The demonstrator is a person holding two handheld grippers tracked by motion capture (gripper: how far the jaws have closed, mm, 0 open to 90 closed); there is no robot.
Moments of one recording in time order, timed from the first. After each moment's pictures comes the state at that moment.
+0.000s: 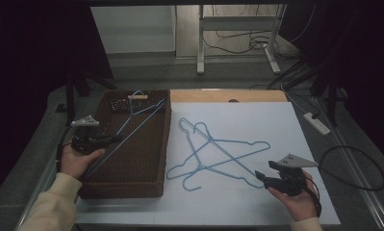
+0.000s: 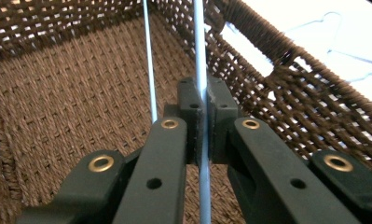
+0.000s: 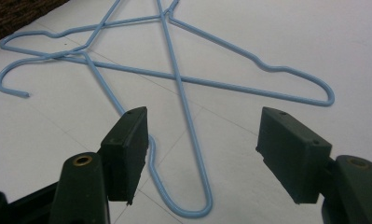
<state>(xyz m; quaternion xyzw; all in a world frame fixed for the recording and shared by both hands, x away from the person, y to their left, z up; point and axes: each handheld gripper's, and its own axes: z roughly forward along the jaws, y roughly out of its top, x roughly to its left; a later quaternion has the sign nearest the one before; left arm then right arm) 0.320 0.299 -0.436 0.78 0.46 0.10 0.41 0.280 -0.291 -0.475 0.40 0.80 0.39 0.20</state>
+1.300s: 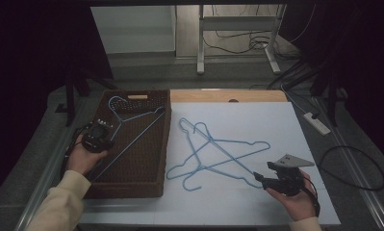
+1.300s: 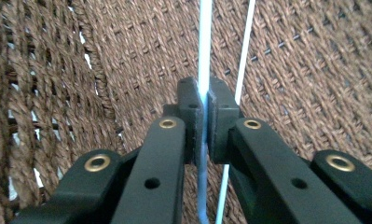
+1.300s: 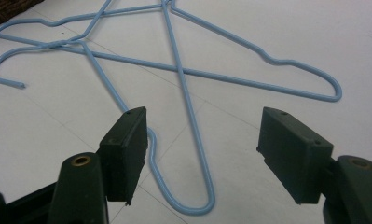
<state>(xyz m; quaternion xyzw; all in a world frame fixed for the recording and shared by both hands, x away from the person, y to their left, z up) 0.351 0.291 -0.471 0.81 0.54 0.16 0.16 0.282 -0.287 -0.478 0.40 0.81 0.38 0.19</state>
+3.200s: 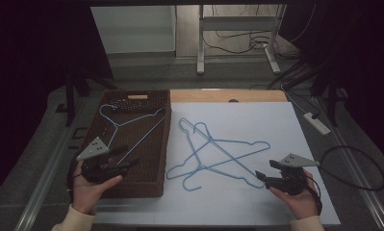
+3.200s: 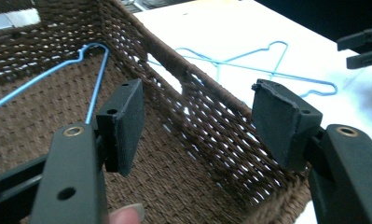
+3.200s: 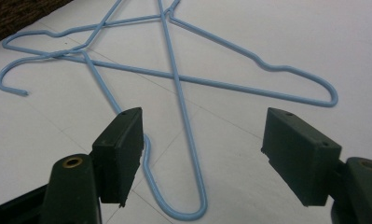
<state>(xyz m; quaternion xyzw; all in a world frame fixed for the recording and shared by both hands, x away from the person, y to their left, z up) 0.237 0.238 -0.426 0.75 0.42 0.17 0.48 0.285 -0.298 -0.479 0.39 0.81 0.40 0.19</state>
